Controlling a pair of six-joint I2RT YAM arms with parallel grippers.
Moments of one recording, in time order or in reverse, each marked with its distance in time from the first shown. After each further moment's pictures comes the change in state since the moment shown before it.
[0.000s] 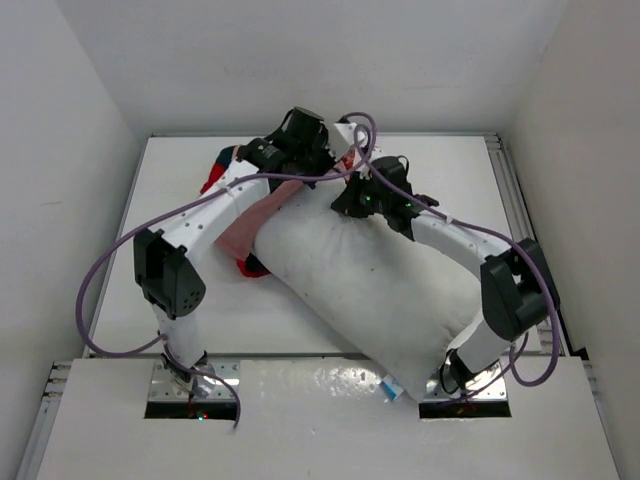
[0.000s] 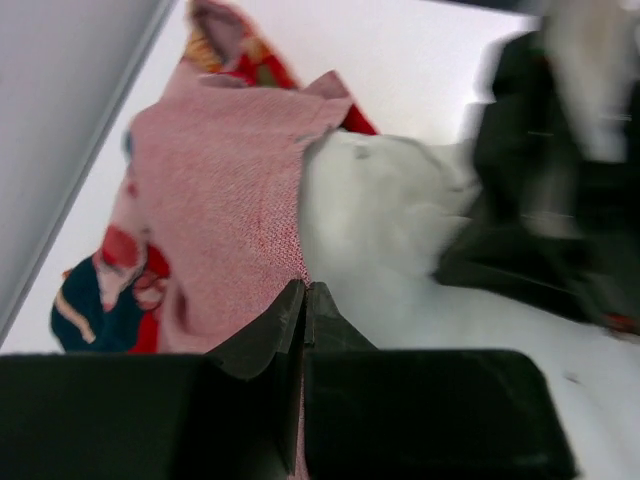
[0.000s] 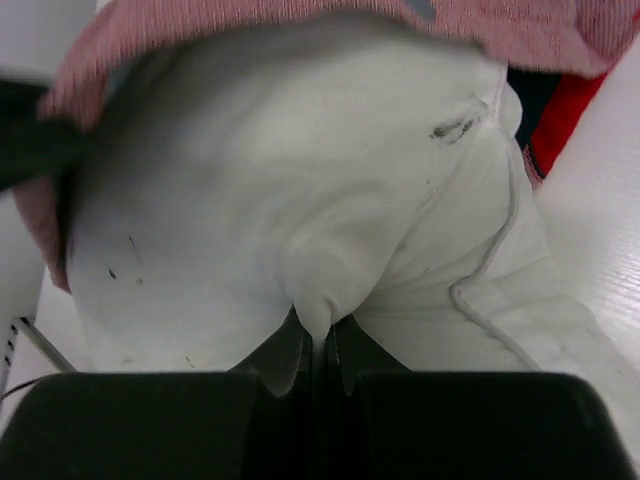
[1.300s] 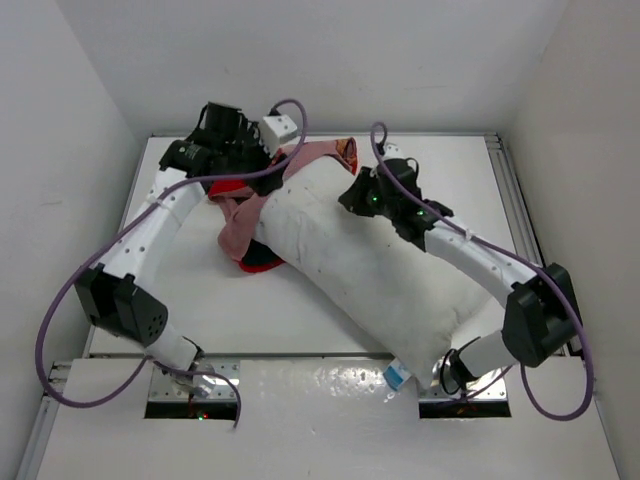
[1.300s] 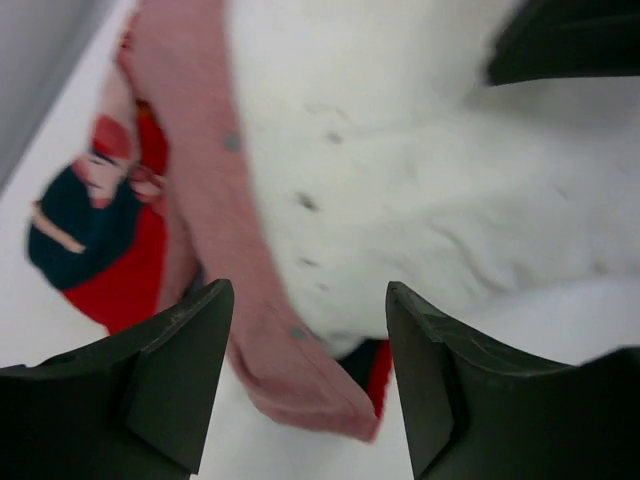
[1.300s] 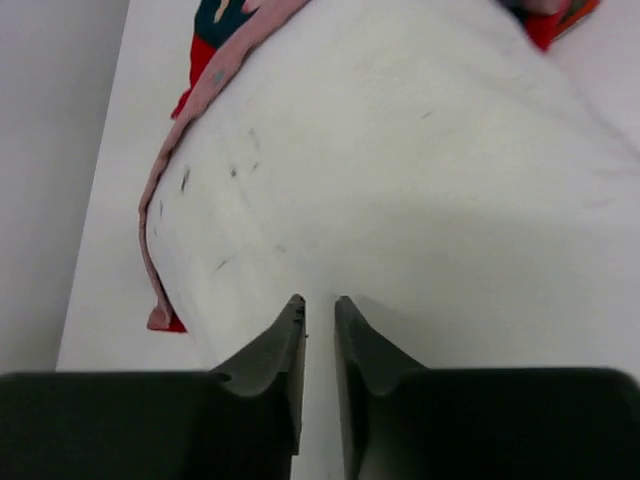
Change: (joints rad) left arm 0.263 -0.323 -0.244 -0.151 0.367 0.106; right arm 0.070 -0.156 -0.049 -0.034 0.198 0.103
